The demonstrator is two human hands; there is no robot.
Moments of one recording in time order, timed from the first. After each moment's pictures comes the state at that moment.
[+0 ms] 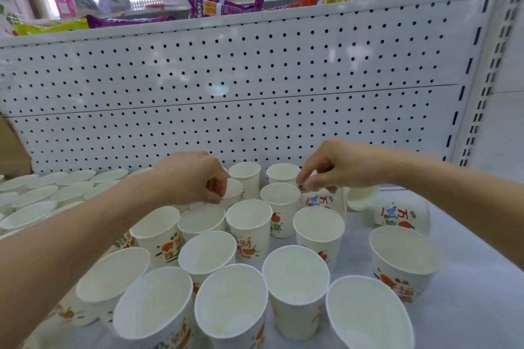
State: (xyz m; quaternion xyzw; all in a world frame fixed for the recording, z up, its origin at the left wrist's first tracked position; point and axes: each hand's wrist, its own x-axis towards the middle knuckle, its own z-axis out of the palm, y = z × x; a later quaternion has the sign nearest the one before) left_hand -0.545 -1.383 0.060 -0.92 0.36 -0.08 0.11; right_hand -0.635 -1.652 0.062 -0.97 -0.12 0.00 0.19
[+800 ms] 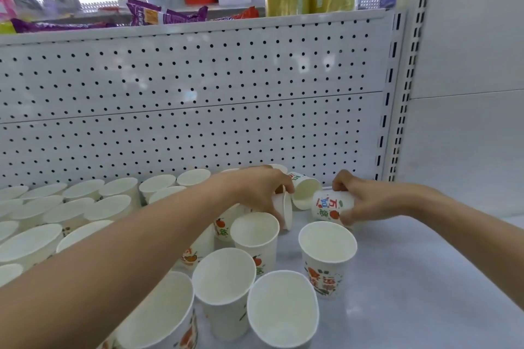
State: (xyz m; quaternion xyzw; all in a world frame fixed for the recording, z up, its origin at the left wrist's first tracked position) left_hand -0.578 -1.556 0.034 -0.87 0.48 0.04 0.03; right_hand -0.699 -1.758 0.010 -0.98 0.12 0.08 0.15
